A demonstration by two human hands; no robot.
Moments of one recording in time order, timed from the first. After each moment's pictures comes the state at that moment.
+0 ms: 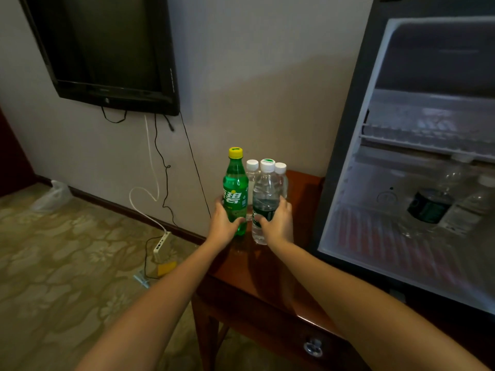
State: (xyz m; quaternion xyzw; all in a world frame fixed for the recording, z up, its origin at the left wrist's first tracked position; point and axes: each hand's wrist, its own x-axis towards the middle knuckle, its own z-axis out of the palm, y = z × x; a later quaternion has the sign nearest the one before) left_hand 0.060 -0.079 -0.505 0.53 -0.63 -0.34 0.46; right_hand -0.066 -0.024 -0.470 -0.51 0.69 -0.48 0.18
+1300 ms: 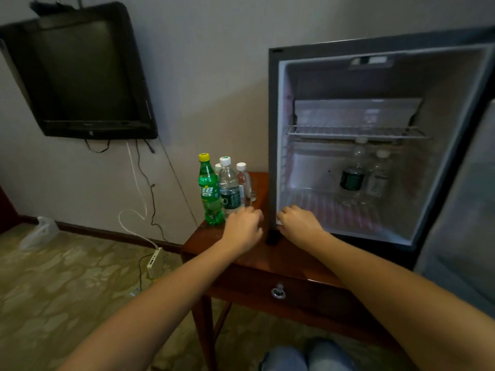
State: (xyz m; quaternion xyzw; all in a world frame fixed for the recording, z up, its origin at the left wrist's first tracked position) left_hand -0.007 0.089 -0.439 0.43 -0.88 0.07 0.20; right_hand -0.165 0.137 -0.428 -0.73 0.67 -0.04 -0.13
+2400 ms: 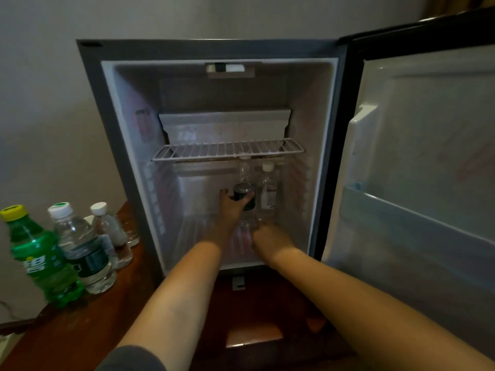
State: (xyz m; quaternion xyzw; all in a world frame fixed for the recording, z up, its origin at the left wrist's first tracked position) left_hand -0.323 0.001 -0.436 0.35 -0.64 -0.57 0.38; right_hand -0.339 0.146 -0.432 -0.57 0.82 0.01 -0.03
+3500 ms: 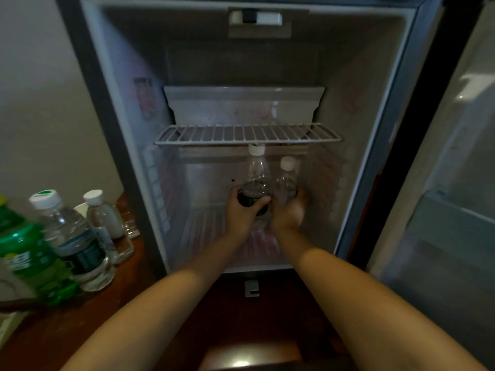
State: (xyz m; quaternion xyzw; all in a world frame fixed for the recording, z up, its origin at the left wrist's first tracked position) left_hand -0.299 0.012 -0.454 0.26 -0.63 -0.56 0.47; right_hand -0.377 0.064 -0.457 -0.18 0.72 -0.67 -0.03
